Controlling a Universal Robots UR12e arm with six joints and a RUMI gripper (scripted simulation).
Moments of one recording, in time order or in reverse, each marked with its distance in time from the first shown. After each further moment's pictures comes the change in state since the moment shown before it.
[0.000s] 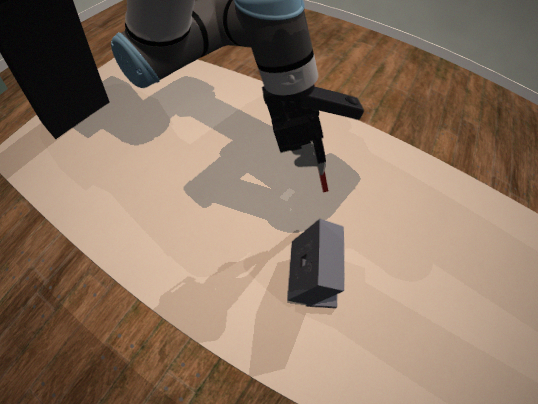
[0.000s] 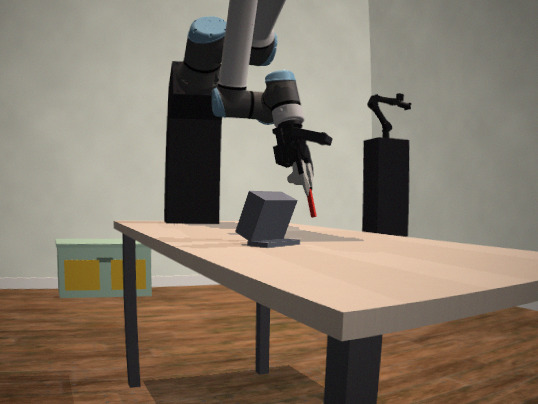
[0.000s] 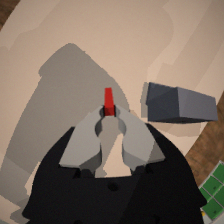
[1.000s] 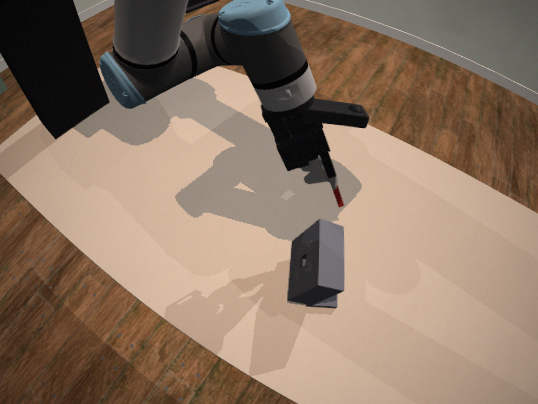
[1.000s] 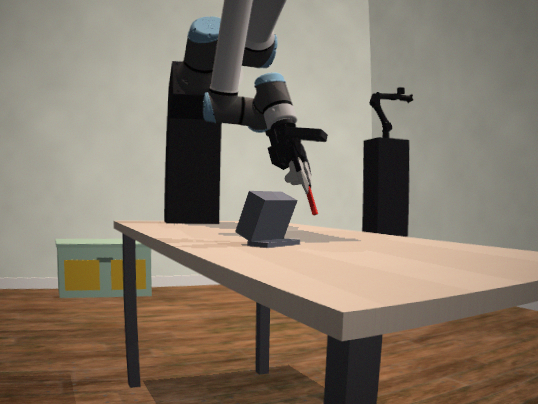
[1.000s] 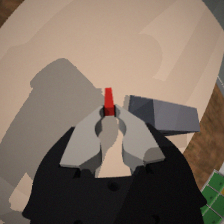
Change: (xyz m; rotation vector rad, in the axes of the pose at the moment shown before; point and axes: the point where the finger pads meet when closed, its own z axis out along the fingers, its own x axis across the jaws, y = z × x) arm 0.042 -0.016 0.004 0.117 0.060 -0.034
